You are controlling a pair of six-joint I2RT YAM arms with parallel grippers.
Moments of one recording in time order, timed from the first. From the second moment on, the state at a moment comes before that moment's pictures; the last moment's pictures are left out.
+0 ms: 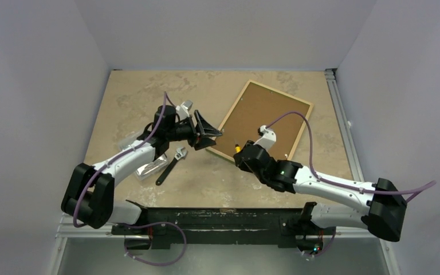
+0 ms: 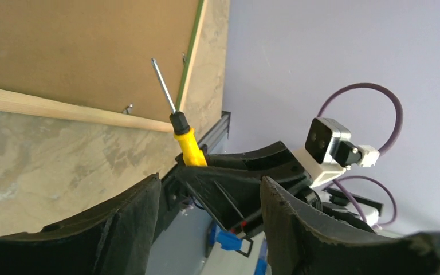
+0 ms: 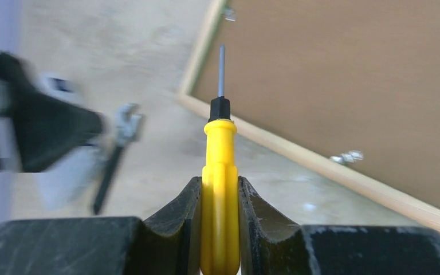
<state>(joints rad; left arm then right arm) -0.44 1.38 0.74 0.23 0.73 -1.24 1.05 1.12 0.67 -0.12 0.58 1.06</state>
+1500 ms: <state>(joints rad) -0.71 0.92 0.77 -0.13 0.53 -0.65 0.59 1.10 0.91 -0.80 -0.37 0.45</state>
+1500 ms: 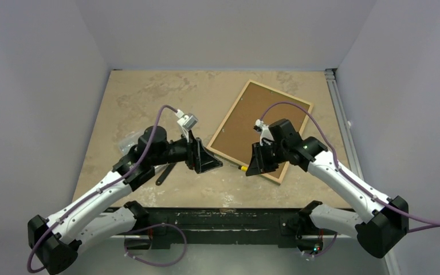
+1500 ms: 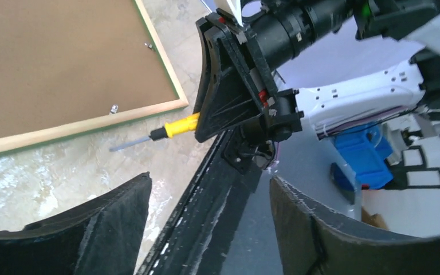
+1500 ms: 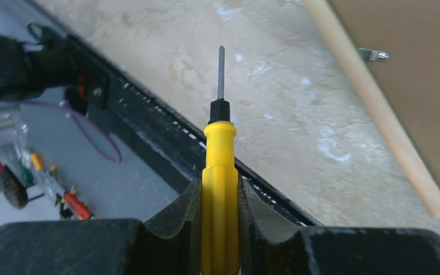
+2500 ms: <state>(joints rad) -1.12 0.95 0.75 -0.26 0.35 0.28 0.77 1.07 0.86 -0.39 -0.82 0.48</state>
